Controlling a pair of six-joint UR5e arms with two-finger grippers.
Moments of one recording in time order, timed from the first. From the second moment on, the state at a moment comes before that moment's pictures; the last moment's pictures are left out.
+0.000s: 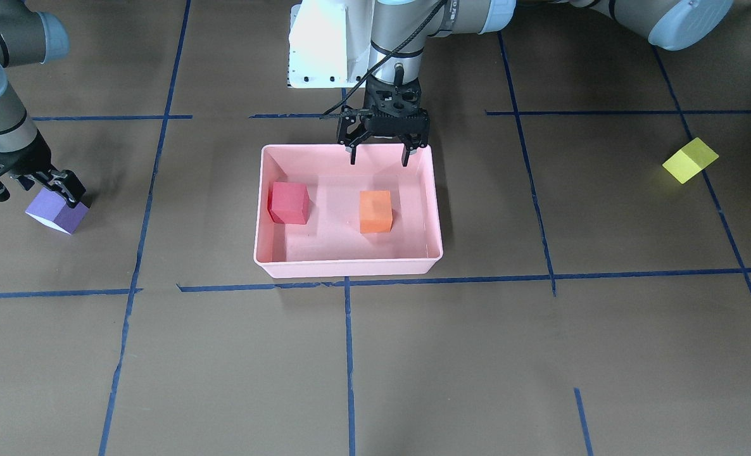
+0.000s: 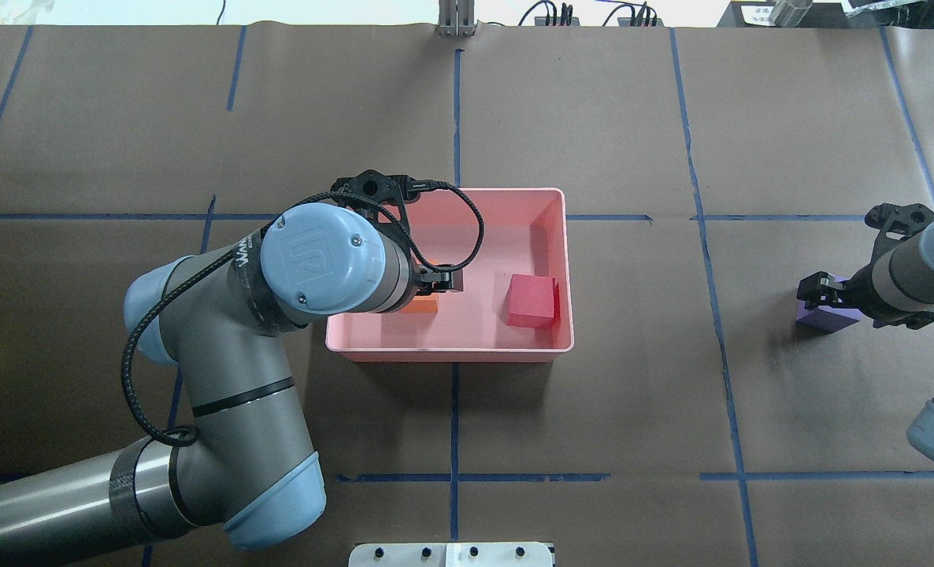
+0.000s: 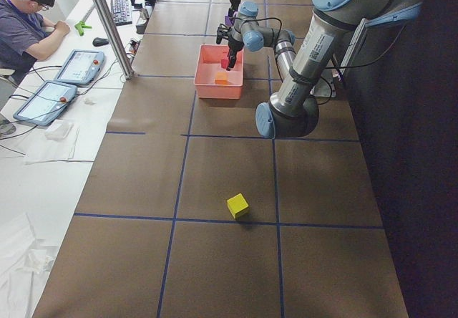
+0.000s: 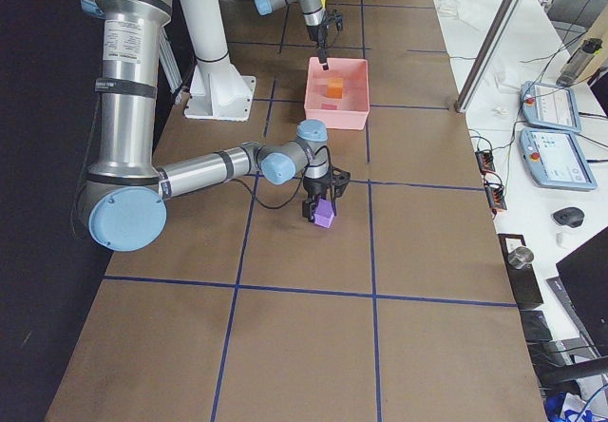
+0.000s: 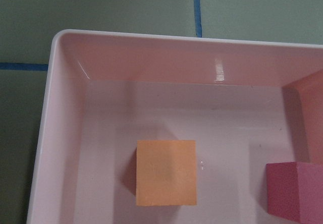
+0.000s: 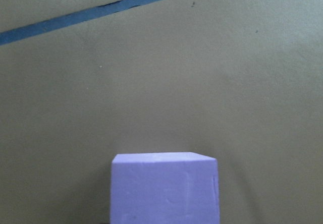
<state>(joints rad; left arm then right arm) -0.45 -2.27 -1.83 -1.55 -1.62 -1.30 0.79 -1.67 1.85 -1.28 1.88 1.25</state>
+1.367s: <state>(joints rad) -0.50 -2.21 -1.87 -1.52 -1.71 -1.08 0.79 -1.48 1.96 -1.33 1.84 1.21</state>
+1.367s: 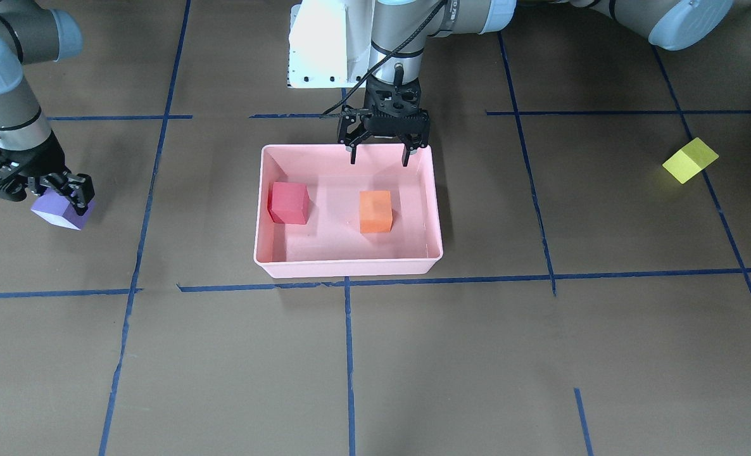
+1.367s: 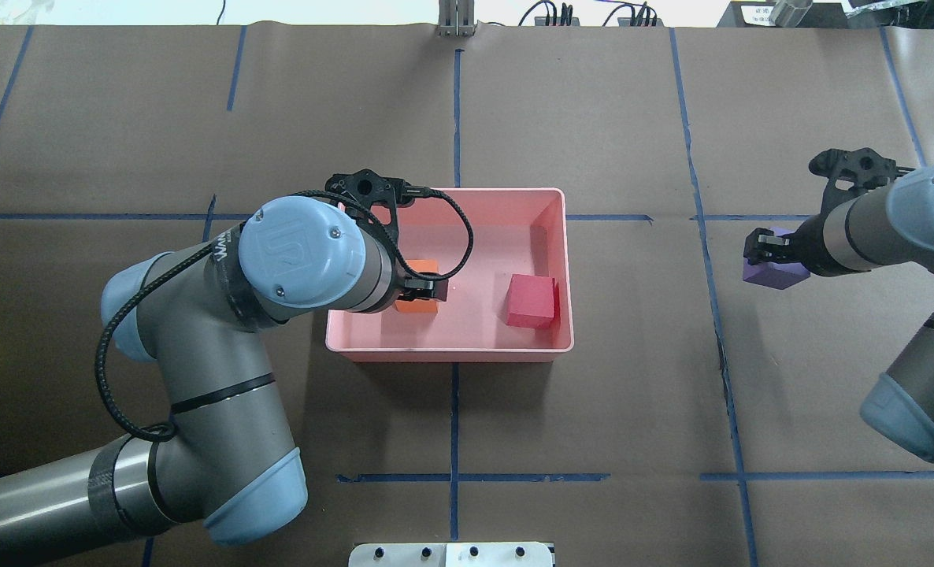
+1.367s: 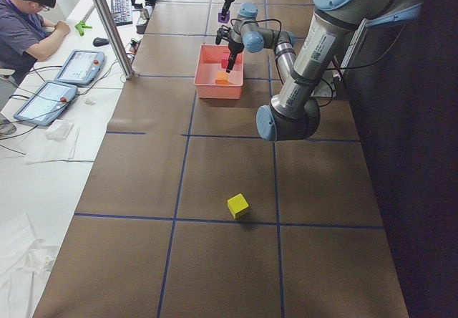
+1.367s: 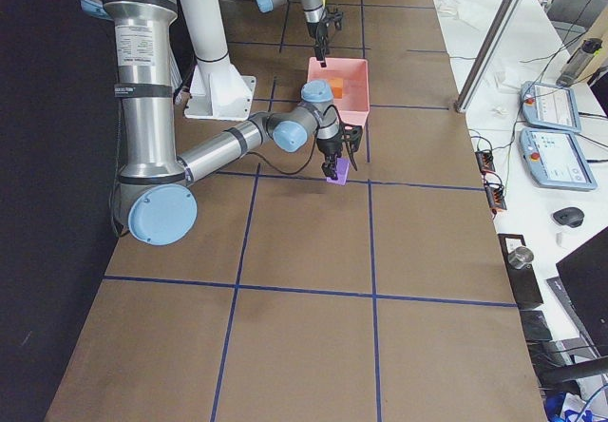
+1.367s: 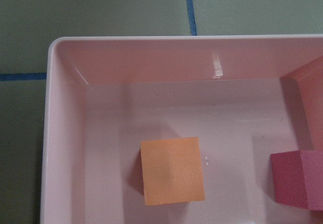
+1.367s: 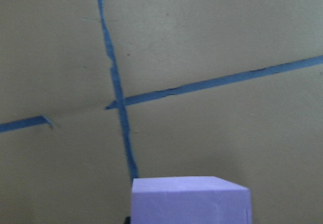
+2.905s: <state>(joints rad) -1.09 -1.73 -1.88 -1.54 -2.22 -0.10 0.52 -0.75 1.68 -1.76 1.73 1.42</state>
